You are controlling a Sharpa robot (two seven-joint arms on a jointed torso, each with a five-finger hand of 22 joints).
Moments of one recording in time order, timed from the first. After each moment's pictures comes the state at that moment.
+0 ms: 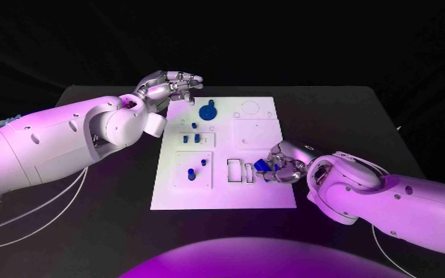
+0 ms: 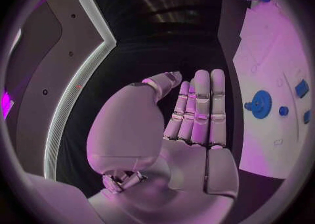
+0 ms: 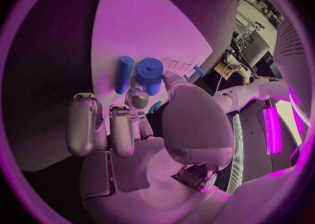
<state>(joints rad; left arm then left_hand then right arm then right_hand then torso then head) 1.13 -0.89 0.02 1.45 -0.07 -0.09 0.29 1.35 -0.17 0.54 0.02 0.30 0.85 0.20 0.36 0.19 0.90 0.13 0.47 0.13 1.07 0.06 1.09 0.36 0.18 0.88 0.14 0.97 0.62 1.00 -0.90 -0.13 1.78 -1.43 -0.37 -0.48 1.14 -0.16 0.19 0.29 0.30 0.89 0.09 0.53 0.57 1.26 0.02 1.10 1.03 1.47 -0.04 1.50 1.31 0.07 1.46 0.07 1.29 1.31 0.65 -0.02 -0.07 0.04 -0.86</state>
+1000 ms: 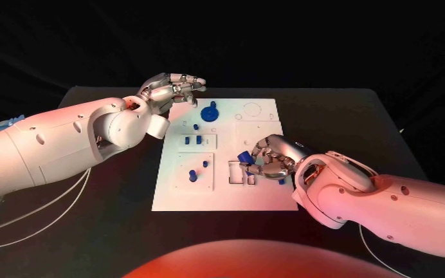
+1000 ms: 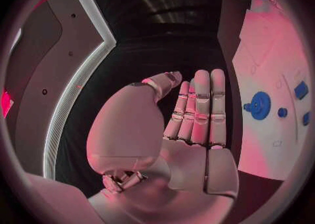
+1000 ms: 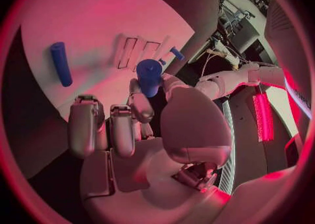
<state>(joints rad) 1.13 -0.89 0.02 1.45 -0.07 -0.08 0.28 1.35 -0.17 0.54 0.02 0.30 0.85 0.20 0.36 0.19 0.90 0.13 0.47 0.13 1.07 0.06 1.09 0.36 0.18 0.88 0.14 0.97 0.62 1.04 -0.85 -0.14 1.86 -1.36 -0.49 -0.47 1.14 -0.09 0.20 0.29 0.34 0.91 0.09 0.54 0.57 1.34 0.00 1.20 1.16 1.46 -0.06 1.51 1.31 0.07 1.47 0.05 1.32 1.31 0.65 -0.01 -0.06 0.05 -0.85</state>
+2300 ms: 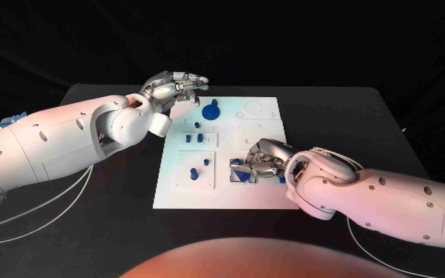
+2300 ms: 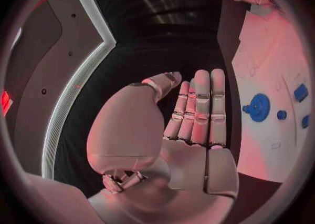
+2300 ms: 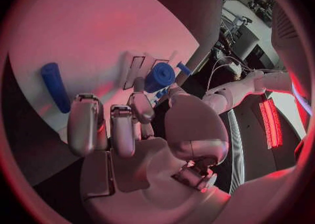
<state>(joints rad) 1.13 -0.89 0.02 1.45 -0.07 -0.08 0.28 1.34 -0.16 0.53 0.02 0.30 0.85 0.20 0.36 0.20 0.90 0.14 0.48 0.13 1.07 0.06 1.09 0.36 0.18 0.88 0.15 0.97 0.62 1.04 -0.76 -0.14 1.76 -1.33 -0.35 -0.49 0.91 -0.03 0.00 0.30 0.09 0.94 0.06 0.55 0.65 1.36 -0.01 1.18 1.20 1.47 -0.06 1.51 1.31 0.07 1.46 0.05 1.29 1.31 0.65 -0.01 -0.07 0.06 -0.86</state>
